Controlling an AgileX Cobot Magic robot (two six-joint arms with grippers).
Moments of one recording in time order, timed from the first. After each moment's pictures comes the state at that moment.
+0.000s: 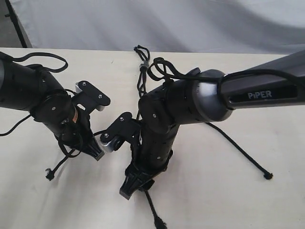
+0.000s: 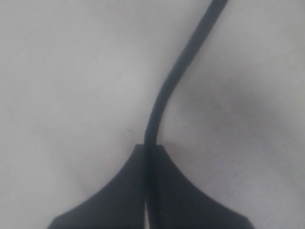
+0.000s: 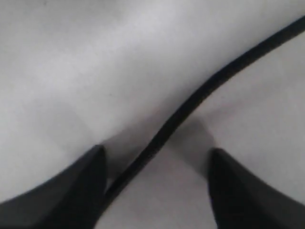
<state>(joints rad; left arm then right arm) -0.41 1.83 -0.90 0.33 0.43 -0.11 0.72 2.00 -1.17 0.08 0.68 -0.25</state>
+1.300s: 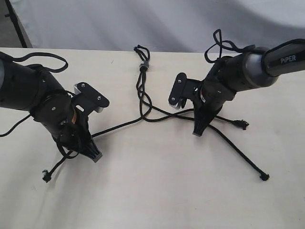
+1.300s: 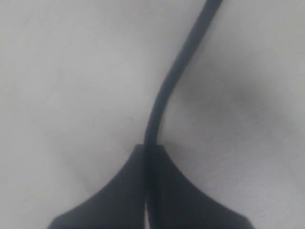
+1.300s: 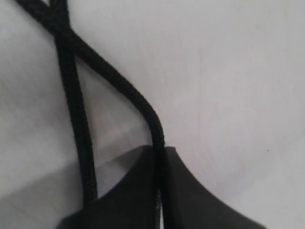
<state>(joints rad) -0.41 1.83 -0.90 0.33 0.46 -0.12 0.32 2.10 -1.21 -0.64 0.41 -0.22</state>
